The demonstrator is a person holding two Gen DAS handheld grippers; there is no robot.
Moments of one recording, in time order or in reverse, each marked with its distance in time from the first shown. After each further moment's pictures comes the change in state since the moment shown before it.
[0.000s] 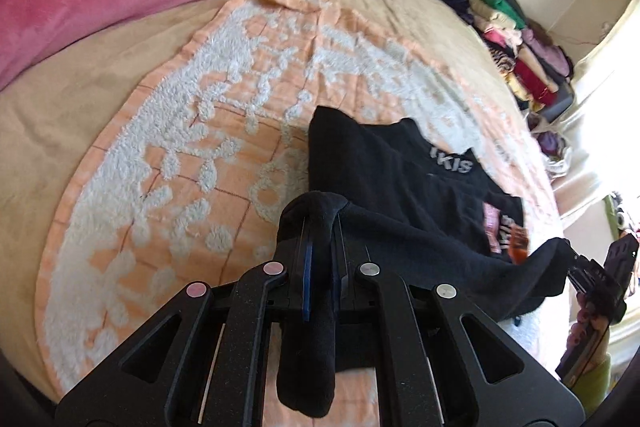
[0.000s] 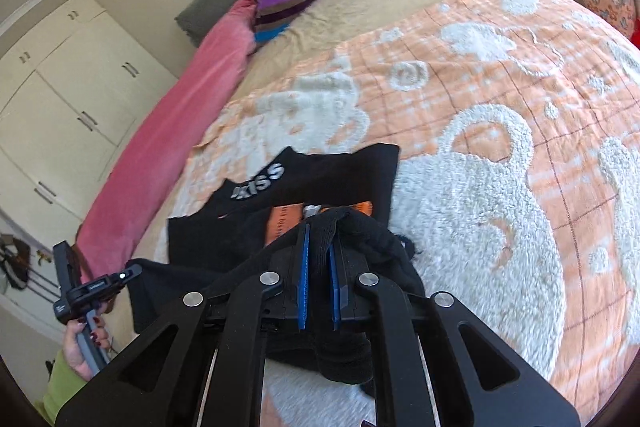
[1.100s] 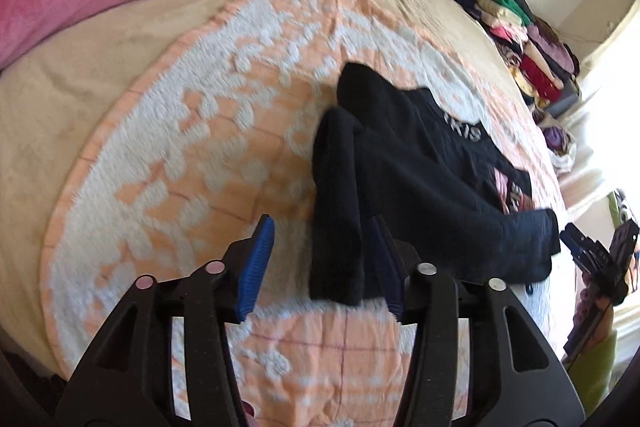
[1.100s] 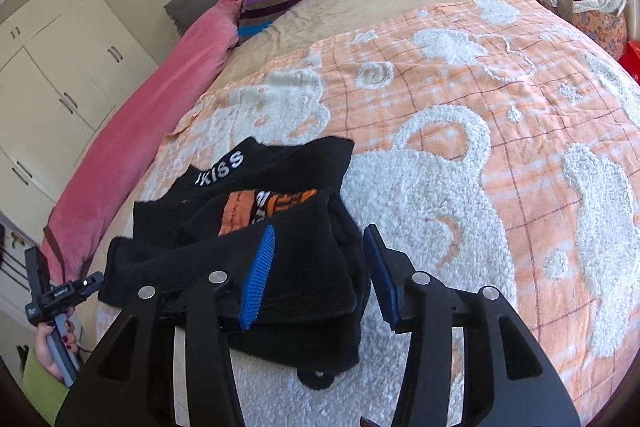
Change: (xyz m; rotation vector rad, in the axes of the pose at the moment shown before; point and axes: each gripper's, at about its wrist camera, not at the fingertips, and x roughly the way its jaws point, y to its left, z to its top) left arm -0.026 0.019 -0.049 -0.012 0.019 -0.007; right arm -0.019 -0.010 -0.019 -0.098 0.002 -0.077
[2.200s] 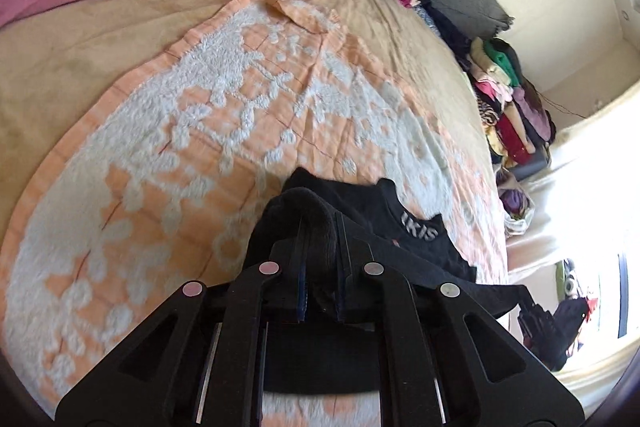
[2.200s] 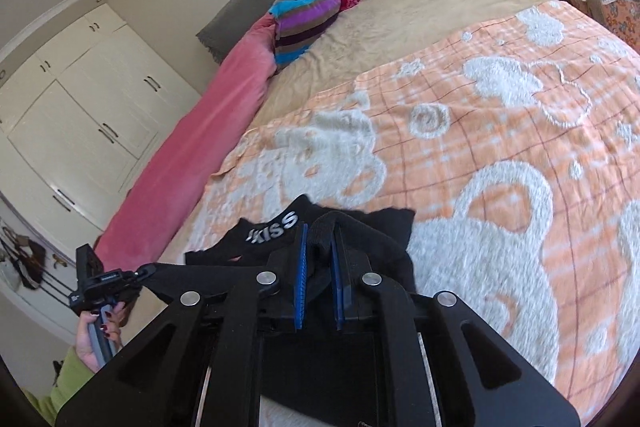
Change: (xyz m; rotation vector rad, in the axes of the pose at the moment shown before) left arm 0.038 -0.003 0.098 -0.224 -0.031 -0.160; right arm 0.021 0.003 0.070 0.066 -0.078 0.149
